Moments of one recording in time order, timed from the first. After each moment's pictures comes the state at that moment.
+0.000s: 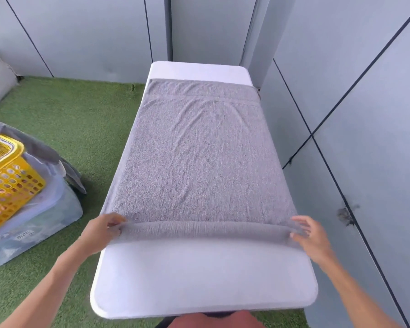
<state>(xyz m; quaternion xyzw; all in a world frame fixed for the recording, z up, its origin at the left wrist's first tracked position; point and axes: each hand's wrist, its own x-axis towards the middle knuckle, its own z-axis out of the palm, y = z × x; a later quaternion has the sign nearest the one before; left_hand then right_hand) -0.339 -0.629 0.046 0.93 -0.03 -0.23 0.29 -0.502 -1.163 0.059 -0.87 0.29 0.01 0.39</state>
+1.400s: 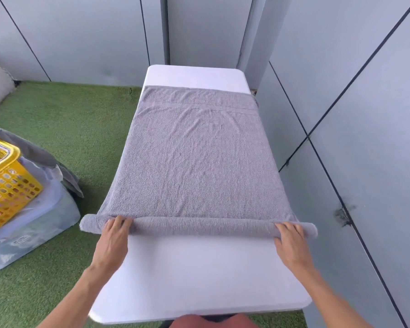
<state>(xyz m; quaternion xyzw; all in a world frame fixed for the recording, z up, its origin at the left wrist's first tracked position) -0.374 -0.671 0.015 0.99 -0.14 -0.01 0.10 -0.496 -1.126 0.033 -0.98 0.19 0.01 0.08</state>
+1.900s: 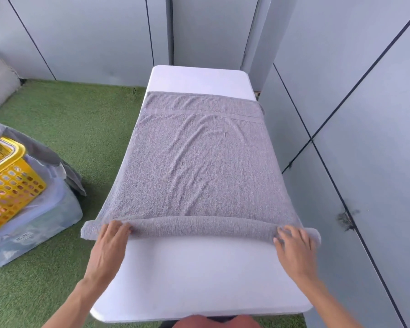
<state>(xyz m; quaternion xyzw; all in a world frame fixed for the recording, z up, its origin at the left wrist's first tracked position) -0.394 -0.661 0.020 0.97 -0.14 0.09 0.18 -0.510 -1.117 0.035 -0.98 0.21 -0.05 0.03</state>
